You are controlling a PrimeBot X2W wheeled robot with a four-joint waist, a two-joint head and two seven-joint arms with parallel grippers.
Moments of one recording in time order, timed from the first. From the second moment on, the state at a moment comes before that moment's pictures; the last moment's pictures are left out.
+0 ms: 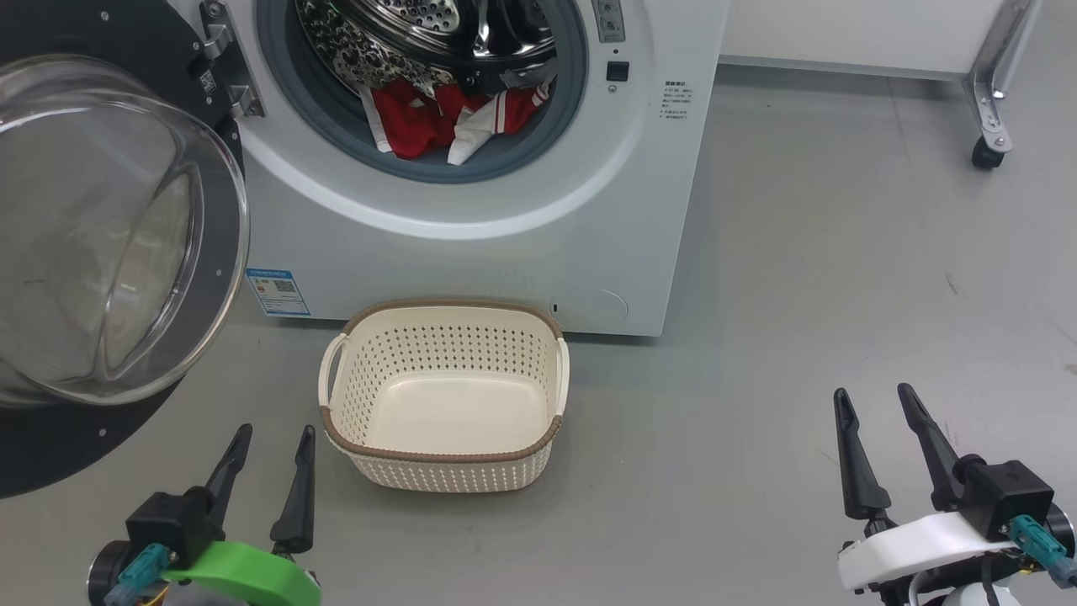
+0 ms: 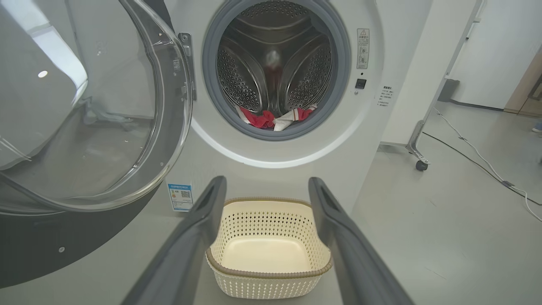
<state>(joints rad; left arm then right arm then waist) -0.05 0.10 -0.14 0.31 -0.38 -0.10 -0.25 0.07 -0.11 0.10 0.11 0.31 0.03 -0.25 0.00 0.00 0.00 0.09</state>
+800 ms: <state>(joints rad) 0.00 0.10 -0.14 0.25 -0.37 -0.10 -0.25 0.09 -0.10 0.10 0.10 0.30 0.03 -0.25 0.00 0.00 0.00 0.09</state>
